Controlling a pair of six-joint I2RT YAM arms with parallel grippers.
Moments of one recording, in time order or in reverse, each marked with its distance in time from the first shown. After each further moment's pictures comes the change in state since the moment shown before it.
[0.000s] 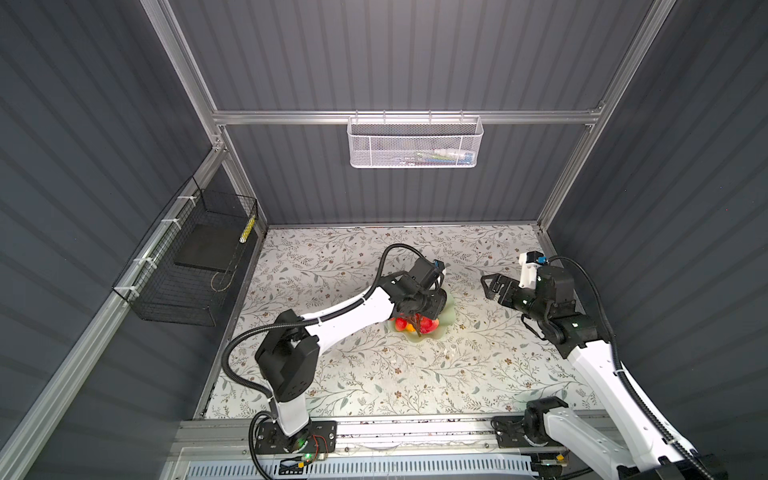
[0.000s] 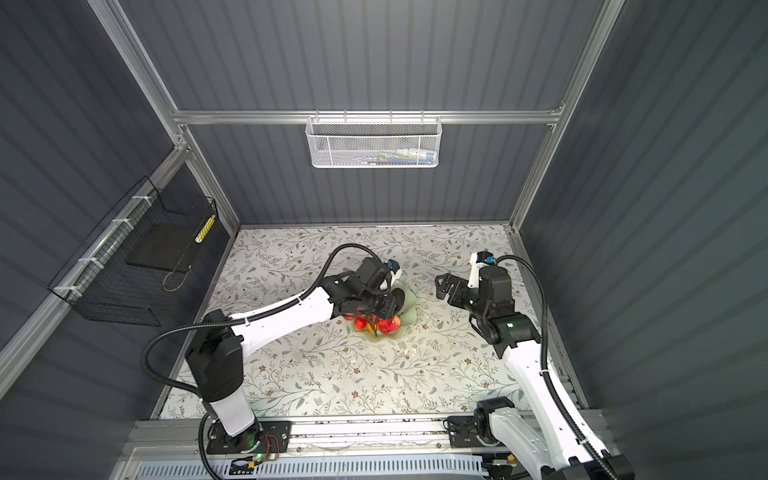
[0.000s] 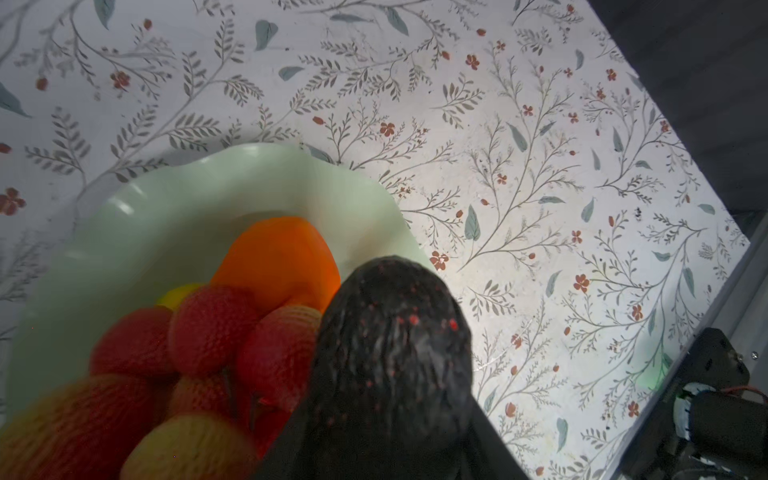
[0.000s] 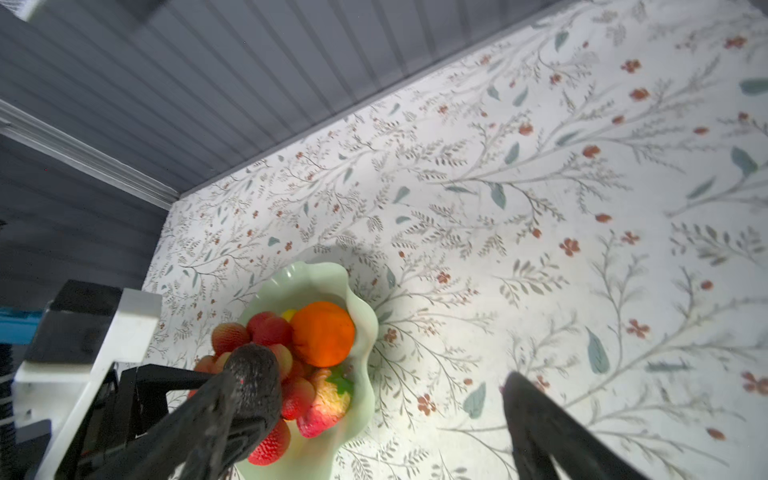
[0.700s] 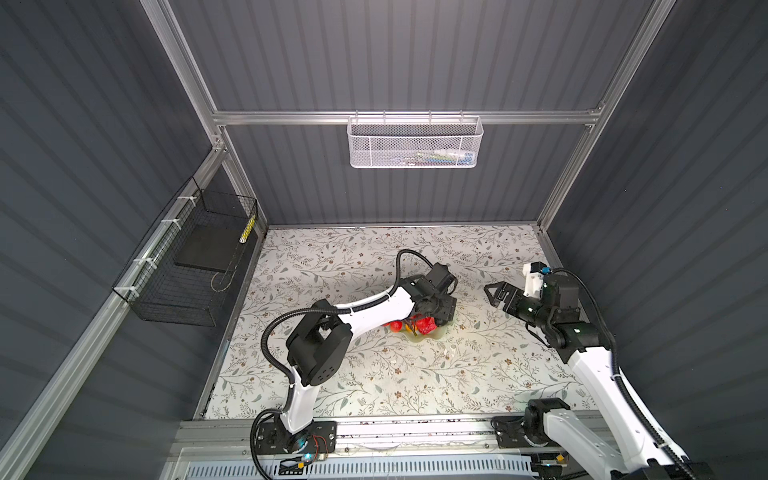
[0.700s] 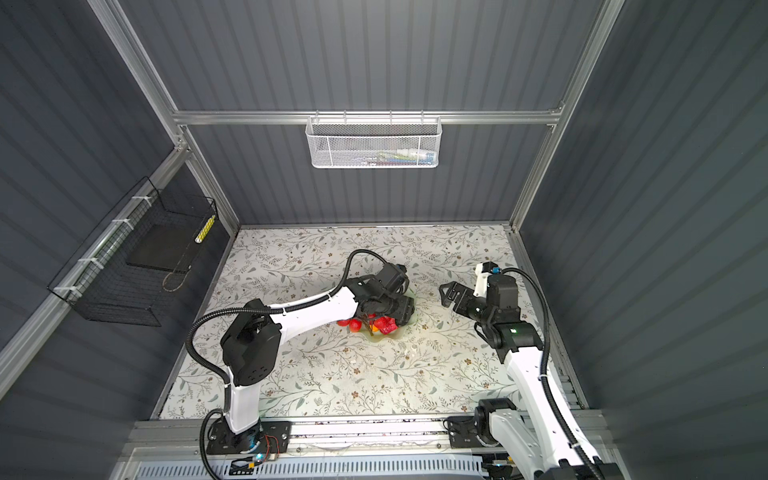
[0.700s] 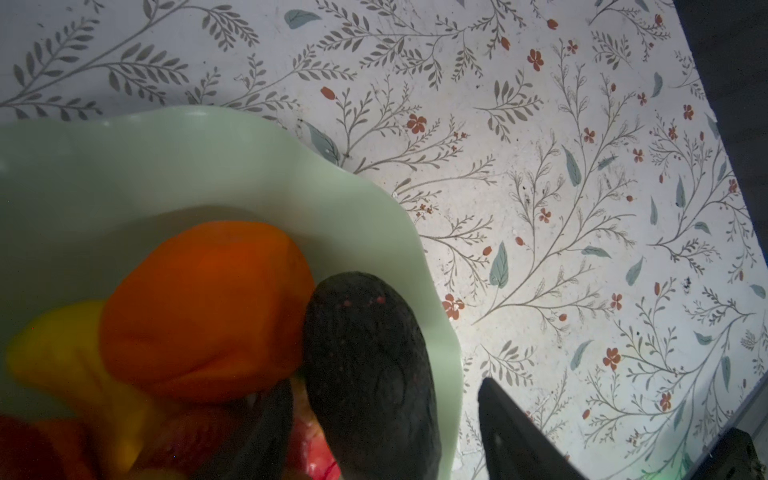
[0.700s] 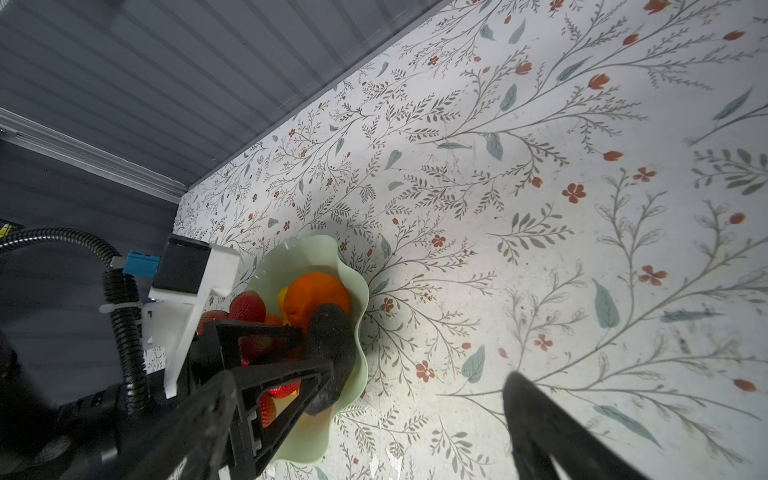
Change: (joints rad) left arm -0.014 0.169 0.108 0.027 -0.050 -0.172; right arm -0.091 -0.024 -0.057 0.009 -0.129 0.023
